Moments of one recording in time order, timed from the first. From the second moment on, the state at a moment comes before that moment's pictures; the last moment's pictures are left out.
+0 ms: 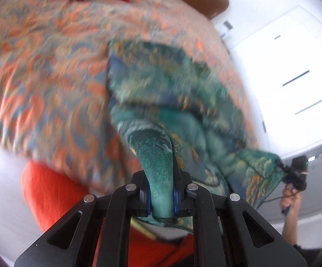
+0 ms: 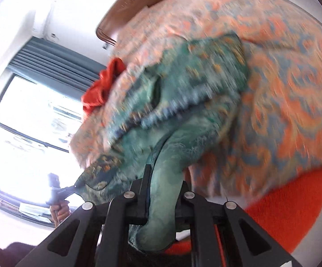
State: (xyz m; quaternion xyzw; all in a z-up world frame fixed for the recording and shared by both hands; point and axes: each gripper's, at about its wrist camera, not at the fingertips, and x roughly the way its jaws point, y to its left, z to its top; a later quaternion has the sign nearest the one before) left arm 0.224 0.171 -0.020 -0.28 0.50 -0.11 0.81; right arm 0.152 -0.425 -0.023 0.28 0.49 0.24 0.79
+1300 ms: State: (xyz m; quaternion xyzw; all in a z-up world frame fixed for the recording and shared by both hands) left arm 0.413 0.145 -0.101 -0.10 0.50 -0.05 0.86; right arm 0.398 -0.415 -0.092 0.15 0.50 0.13 0.84
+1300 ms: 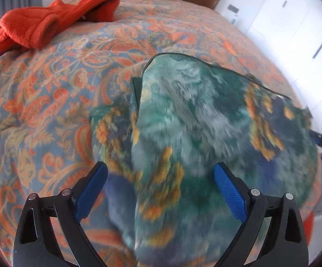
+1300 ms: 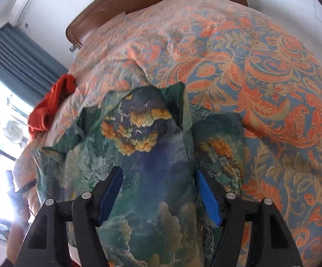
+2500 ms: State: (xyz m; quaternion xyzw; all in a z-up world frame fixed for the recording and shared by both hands) left arm 0.494 0.118 -0.182 -0.03 0.36 0.13 0.92; right arm 0.473 -0.361 -0.172 -0.01 0.37 -0.05 0.93
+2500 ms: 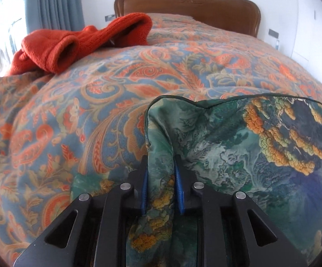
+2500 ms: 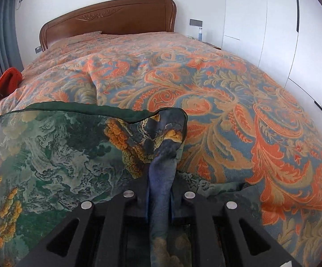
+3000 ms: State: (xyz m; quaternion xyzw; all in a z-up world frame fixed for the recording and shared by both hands) left arm 0.497 0.121 -0.191 -0.04 0.36 0.12 0.92; right arm 0.477 -0.371 -0.184 0.04 0.35 -0.02 0.93
